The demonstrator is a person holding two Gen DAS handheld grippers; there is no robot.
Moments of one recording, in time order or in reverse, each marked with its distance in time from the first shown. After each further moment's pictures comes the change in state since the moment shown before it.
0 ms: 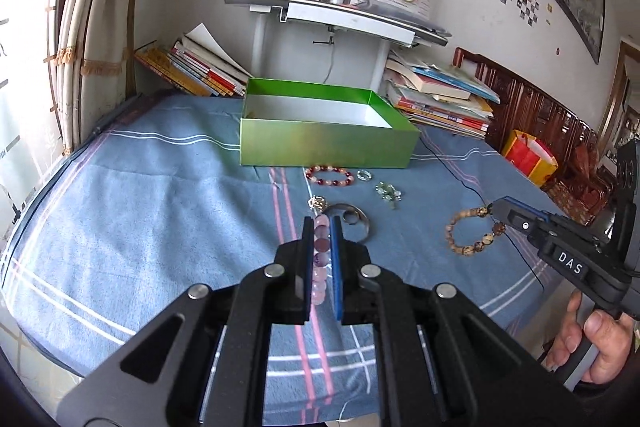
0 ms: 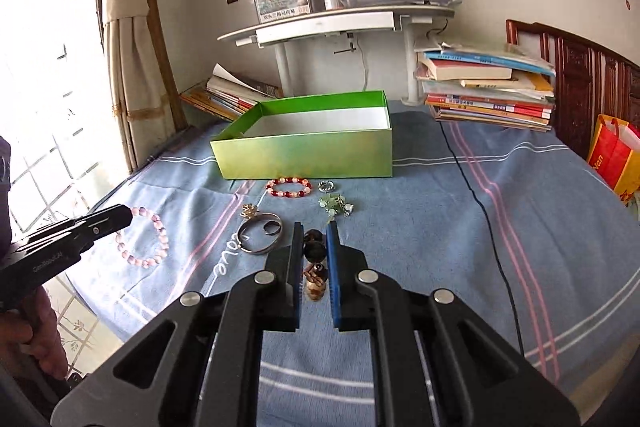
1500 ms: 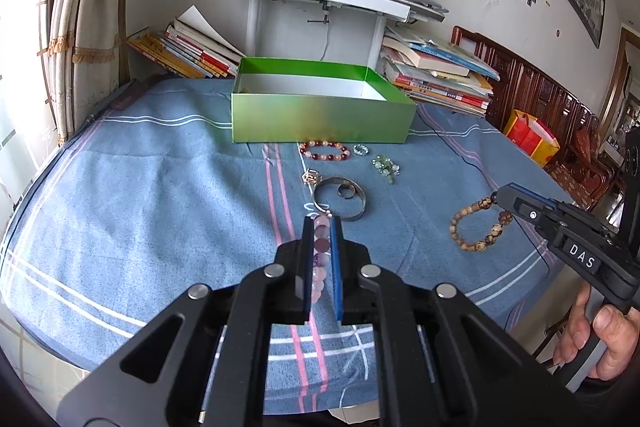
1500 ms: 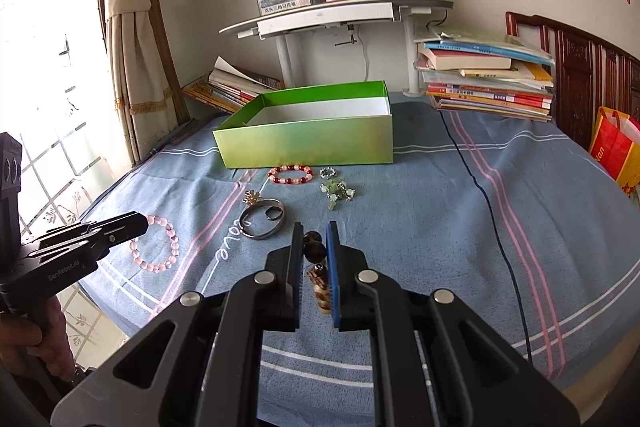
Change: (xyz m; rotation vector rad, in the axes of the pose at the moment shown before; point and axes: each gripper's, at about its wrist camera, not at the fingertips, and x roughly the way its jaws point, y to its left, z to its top) left arm 0.016 -0.002 -0.012 0.025 0.067 0.005; right arm 0.001 0.001 -0.012 0.008 0.033 0.008
